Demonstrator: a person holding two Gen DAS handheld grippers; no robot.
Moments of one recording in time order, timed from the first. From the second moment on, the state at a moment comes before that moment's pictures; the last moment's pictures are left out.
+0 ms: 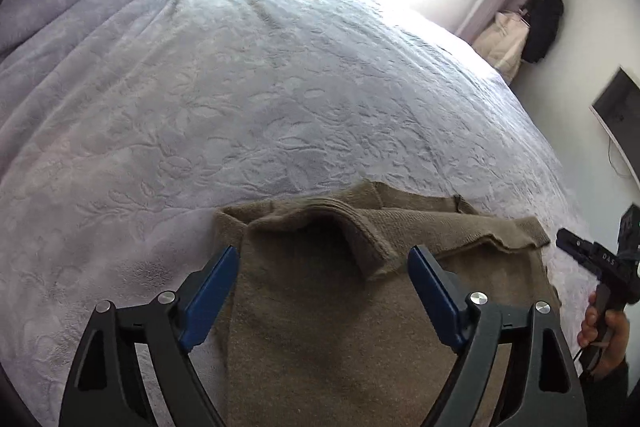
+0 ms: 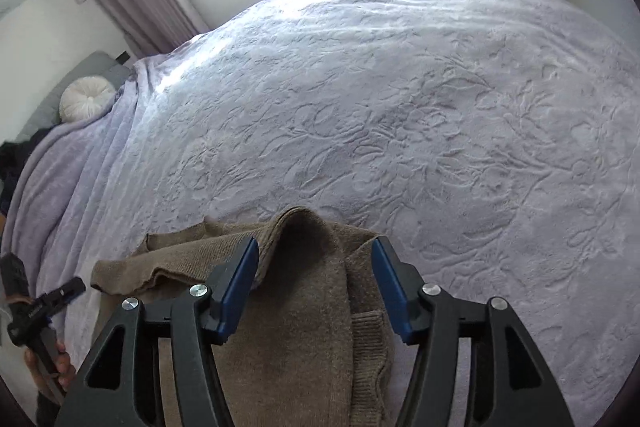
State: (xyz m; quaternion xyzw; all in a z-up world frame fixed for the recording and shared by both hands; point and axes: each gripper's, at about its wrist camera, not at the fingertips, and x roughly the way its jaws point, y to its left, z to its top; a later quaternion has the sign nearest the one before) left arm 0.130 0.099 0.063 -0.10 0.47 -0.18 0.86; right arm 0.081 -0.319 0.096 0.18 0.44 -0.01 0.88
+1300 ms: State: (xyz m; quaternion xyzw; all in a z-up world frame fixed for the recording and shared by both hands) left arm 0.193 0.053 0.010 0.00 0.53 -0.10 0.84; right arm 0.154 -0.223 0.034 0.00 0.54 0.02 0.84
